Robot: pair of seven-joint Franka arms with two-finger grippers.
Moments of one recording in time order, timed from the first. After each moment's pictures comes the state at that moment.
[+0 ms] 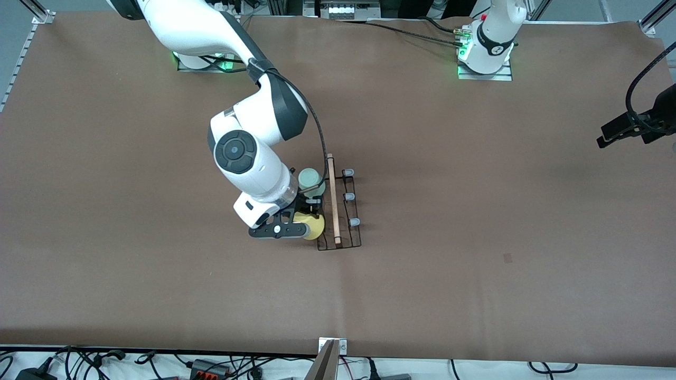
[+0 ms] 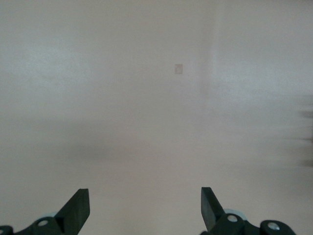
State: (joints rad) left arm -0.03 0.00 0.13 -1.65 -0.02 1.65 -0.03; right arm 0.62 0.79 -0.10 -1.06 0.22 1.99 0.47
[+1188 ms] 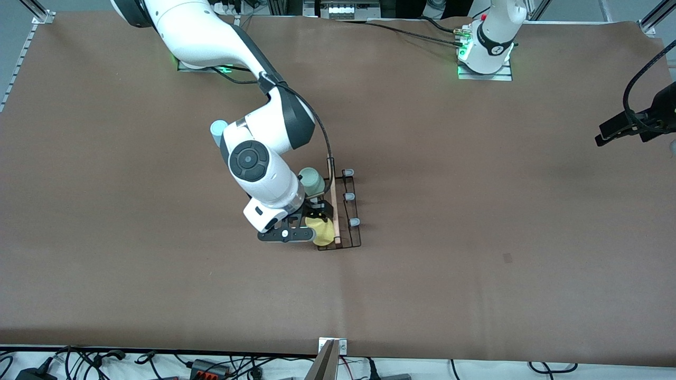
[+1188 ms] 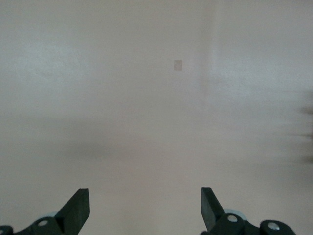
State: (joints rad) left arm -0.02 0.00 0.12 -1.64 -0.02 1.63 -0.03; right arm 0.62 0.82 -0.12 -1.06 0.22 2.01 0.47
